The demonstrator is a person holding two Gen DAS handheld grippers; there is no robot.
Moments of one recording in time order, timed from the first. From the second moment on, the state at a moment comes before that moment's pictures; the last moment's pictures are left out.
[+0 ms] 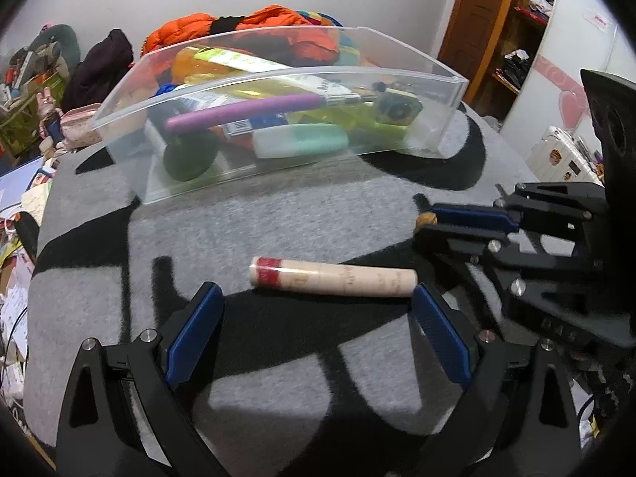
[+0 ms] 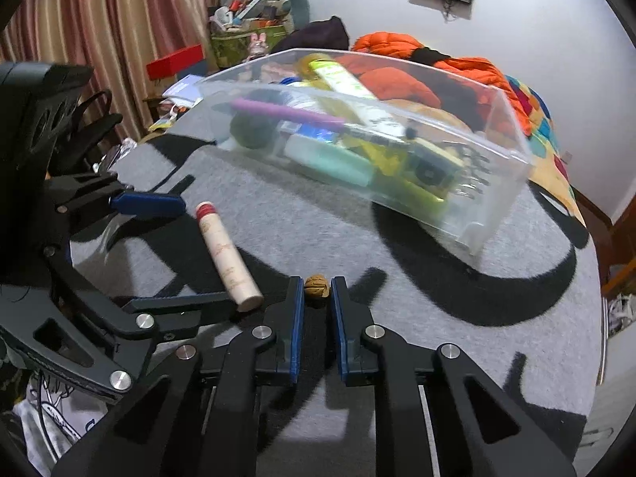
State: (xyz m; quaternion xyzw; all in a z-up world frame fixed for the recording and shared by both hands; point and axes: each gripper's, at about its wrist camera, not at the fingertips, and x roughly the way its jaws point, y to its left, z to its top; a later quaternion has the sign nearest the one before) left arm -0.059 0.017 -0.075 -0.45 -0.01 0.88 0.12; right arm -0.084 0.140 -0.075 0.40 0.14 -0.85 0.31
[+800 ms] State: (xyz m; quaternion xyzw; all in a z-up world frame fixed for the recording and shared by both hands) left arm -0.059 0.011 -0.052 -0.40 -0.02 0.91 0.10; right arm -0.094 0.172 -0.050 0.38 0.08 -0.87 0.29
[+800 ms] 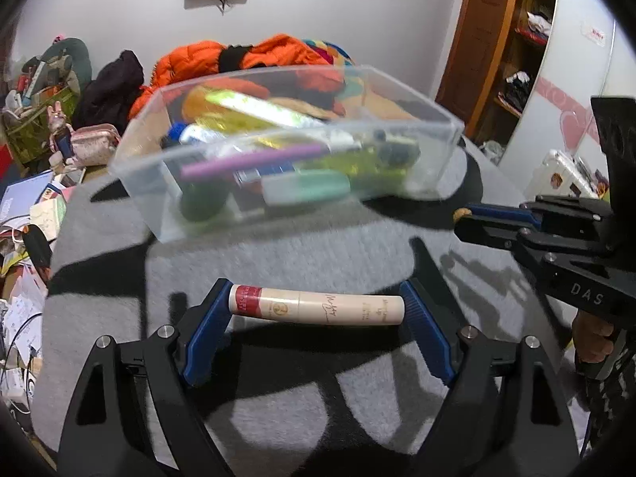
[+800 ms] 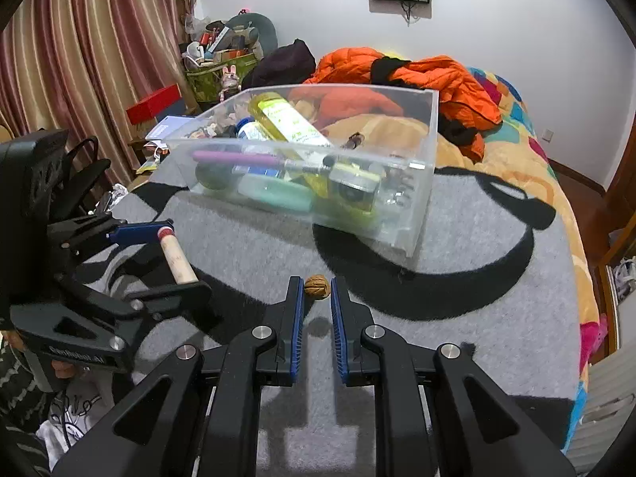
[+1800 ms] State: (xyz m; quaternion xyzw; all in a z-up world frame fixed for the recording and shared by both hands) left arm -0.111 -0.024 0.031 -0.29 -0.04 0.96 0.04; right arm -0.133 0.151 0.024 0.30 0.10 -0.91 0.27
